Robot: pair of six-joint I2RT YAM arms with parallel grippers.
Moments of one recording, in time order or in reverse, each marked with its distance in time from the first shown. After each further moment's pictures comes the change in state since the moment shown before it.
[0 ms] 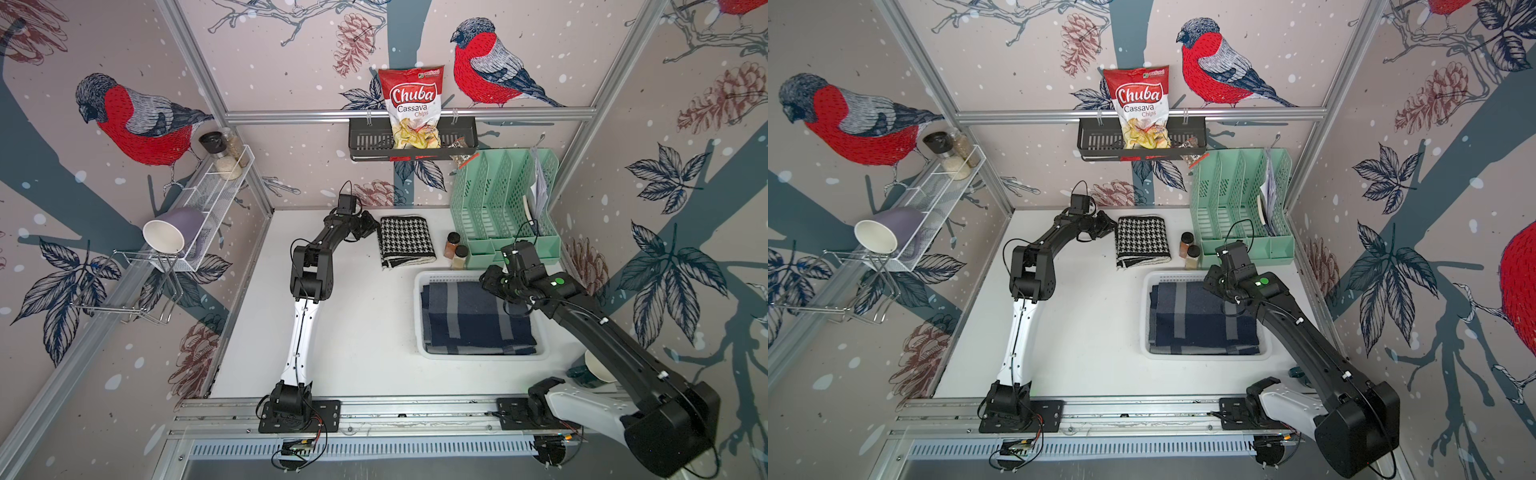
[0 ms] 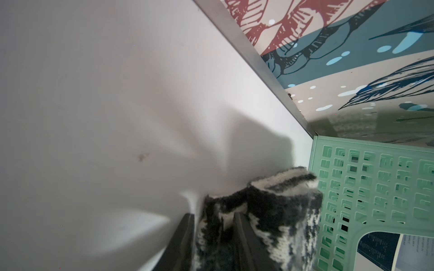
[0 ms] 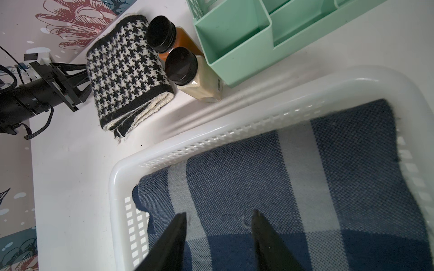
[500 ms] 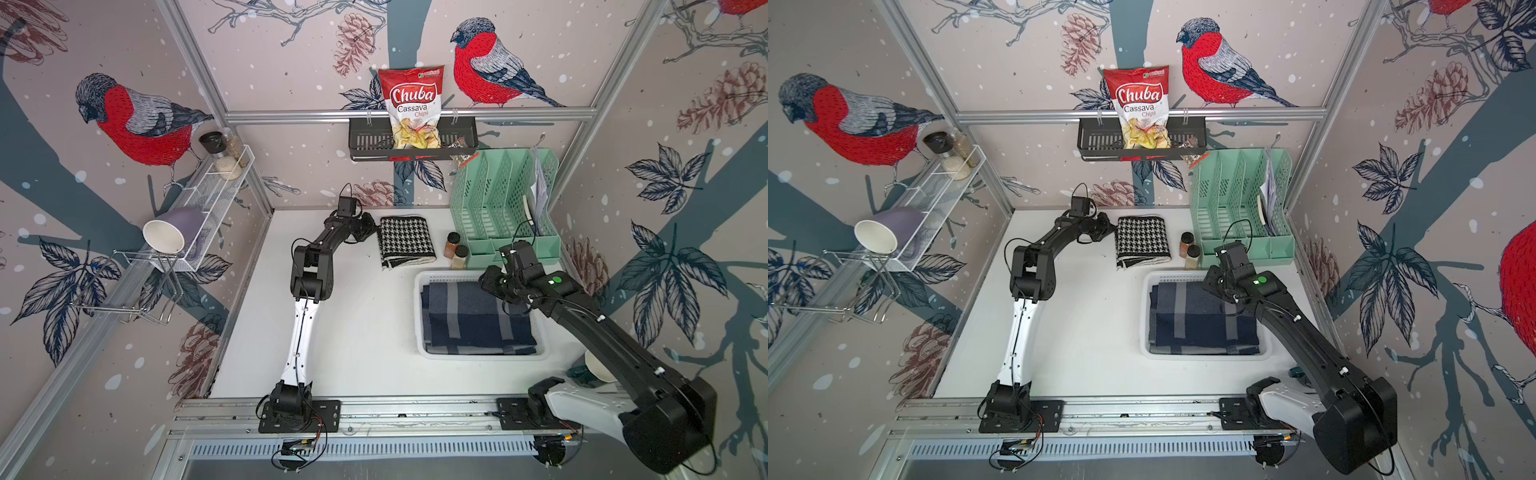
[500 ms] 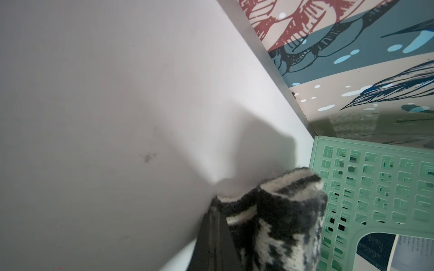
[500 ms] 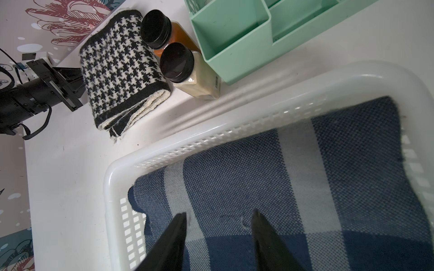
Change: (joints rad) left arm 0.002 0.007 -0.025 0.034 0.011 -0.031; right arm 0.000 0.017 0.000 0.000 0.000 0.002
